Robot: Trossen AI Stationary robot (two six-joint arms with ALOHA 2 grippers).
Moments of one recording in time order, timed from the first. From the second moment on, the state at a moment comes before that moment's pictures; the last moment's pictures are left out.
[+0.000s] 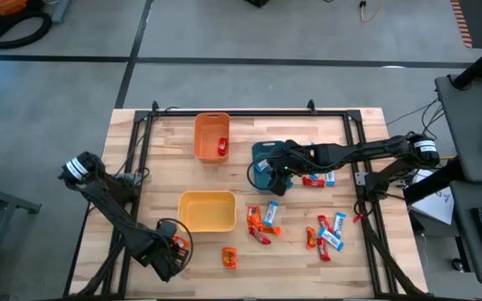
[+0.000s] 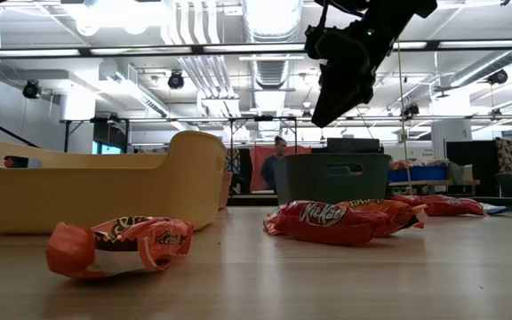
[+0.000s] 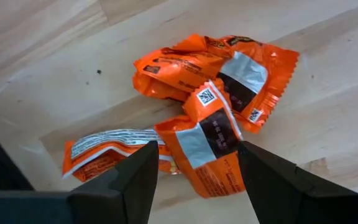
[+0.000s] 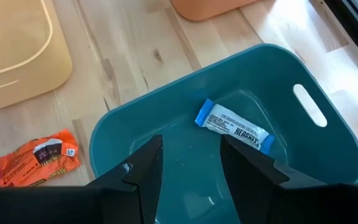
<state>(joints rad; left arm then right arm) -0.86 1.65 1.01 -0.90 0.01 -2.05 -0.04 1.49 1.08 -0.52 0.22 0.27</state>
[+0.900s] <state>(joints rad) -0.86 1.66 1.02 -0.85 0.08 -1.91 -0.04 1.49 1.08 -0.52 0.22 0.27</state>
